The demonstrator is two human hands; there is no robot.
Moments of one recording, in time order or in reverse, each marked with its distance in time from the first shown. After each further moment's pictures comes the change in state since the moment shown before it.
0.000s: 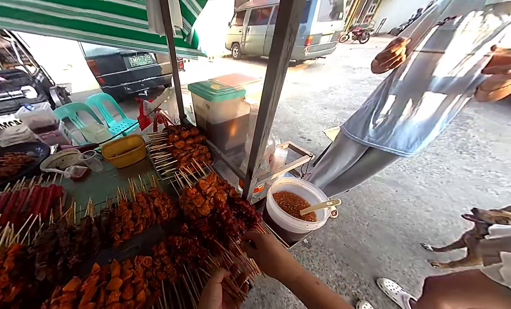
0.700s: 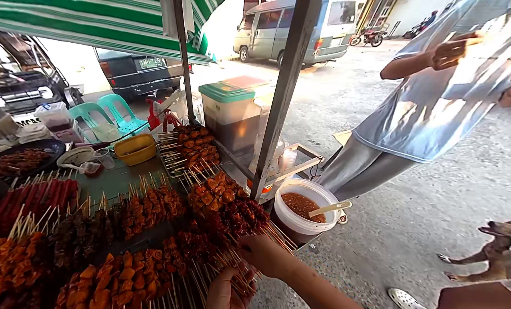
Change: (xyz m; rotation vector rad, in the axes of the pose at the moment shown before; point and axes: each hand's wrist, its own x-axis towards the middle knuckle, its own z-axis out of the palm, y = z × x) left_hand 0.000 0.001 -0.003 -0.013 -0.009 -0.006; right_hand 0.003 -0.027 0.004 -0.155 -0.203 -0.076
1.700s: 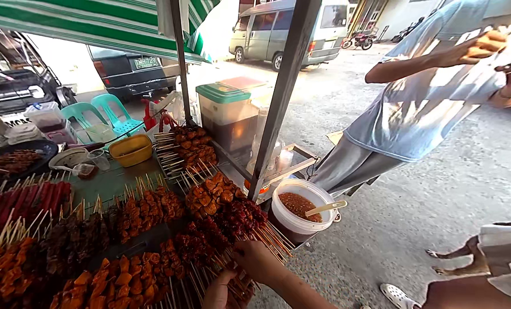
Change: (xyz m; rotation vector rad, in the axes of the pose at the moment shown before) left_hand 0.000 0.005 -0.008 0.041 -0.006 -0.042; right_hand 0.011 0.000 0.028 0.107 0.099 0.047
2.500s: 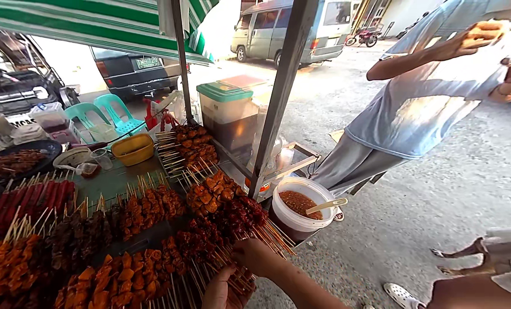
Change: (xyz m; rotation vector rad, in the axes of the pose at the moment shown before) left_hand -0.003 -0.002 0.002 -0.024 0.001 0.002; right_hand 0.007 0.006 -0.005 -0.014 -0.159 0.008
